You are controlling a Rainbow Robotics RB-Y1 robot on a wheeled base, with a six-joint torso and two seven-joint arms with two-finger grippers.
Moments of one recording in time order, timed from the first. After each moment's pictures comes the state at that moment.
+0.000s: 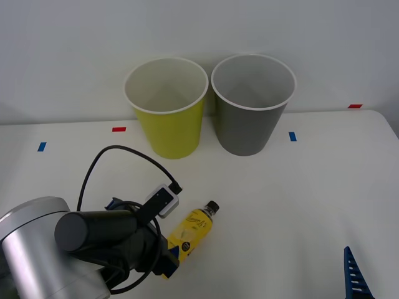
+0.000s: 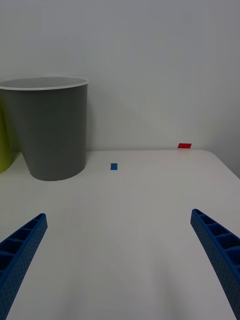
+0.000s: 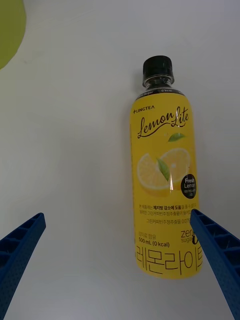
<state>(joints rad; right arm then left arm) 1.14 -0.31 0.11 -2.23 -0.06 -0.52 1.41 -0.19 0.62 -0.65 -2.49 0.33 1.63 -1.34</state>
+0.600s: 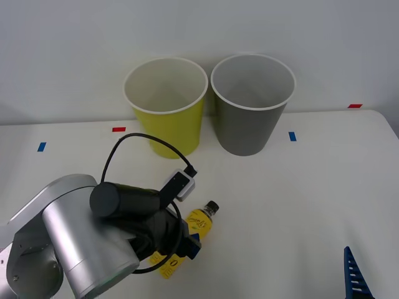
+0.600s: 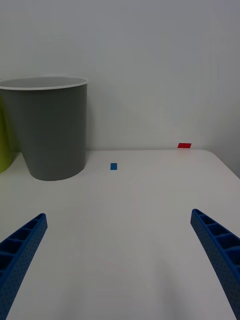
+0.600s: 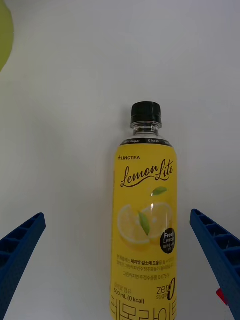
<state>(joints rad) 1.14 -0.31 0.11 -2.23 -0.06 -0.52 1.41 -0.30 0.50 -0.65 -2.35 0.37 1.62 -1.26</state>
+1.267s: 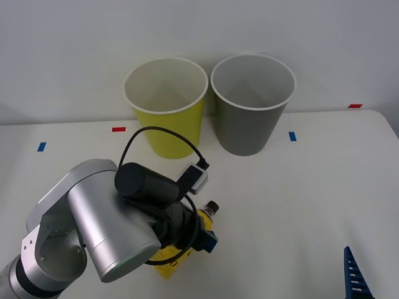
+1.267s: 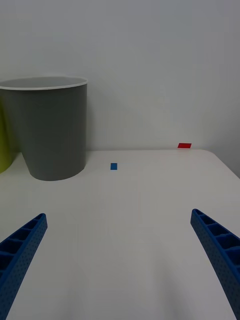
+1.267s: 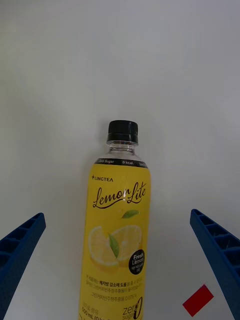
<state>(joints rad) 1.14 -0.31 0.11 -2.23 -0.06 -0.52 1.41 -0.36 0.40 -0.65 -2.27 0.41 1.68 -1.20</state>
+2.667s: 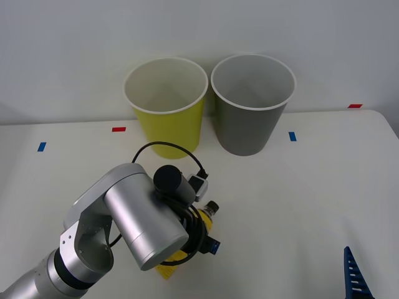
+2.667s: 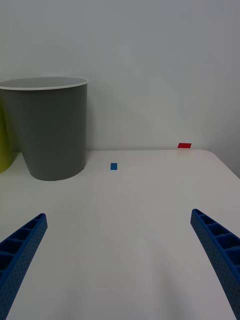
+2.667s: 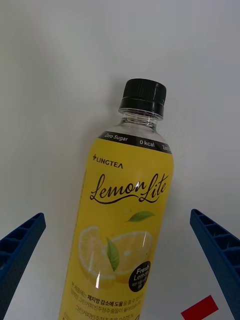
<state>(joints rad) 1.14 -0.31 0.11 -2.23 -0.06 -0.52 1.41 -0.38 0.33 -0.69 -2.09 0.35 1.73 -1.12</state>
